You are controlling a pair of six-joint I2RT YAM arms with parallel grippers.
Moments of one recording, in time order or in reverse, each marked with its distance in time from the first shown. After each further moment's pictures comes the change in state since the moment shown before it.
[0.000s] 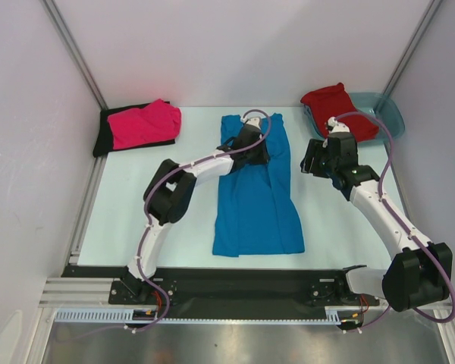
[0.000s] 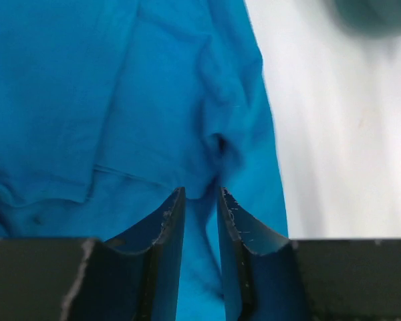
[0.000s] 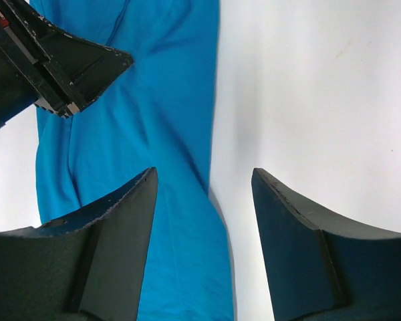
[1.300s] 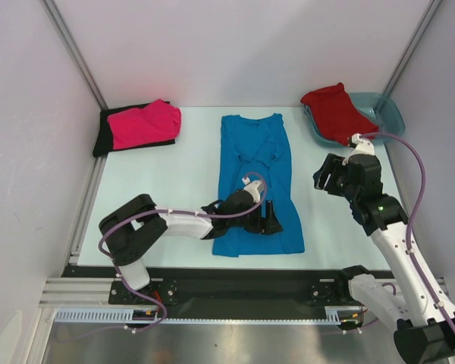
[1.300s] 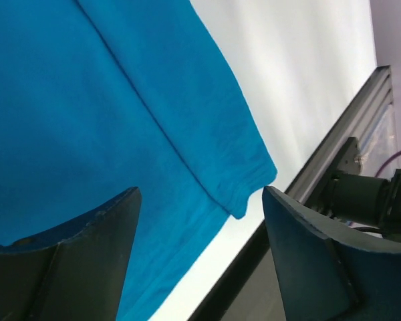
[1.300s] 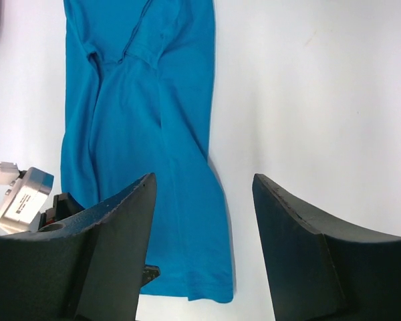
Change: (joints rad) left arm -0.319 -0.544 -0.909 0.401 0.174 -0.209; right arm 0.011 -0.375 -0.086 -0.172 0.047 0.043
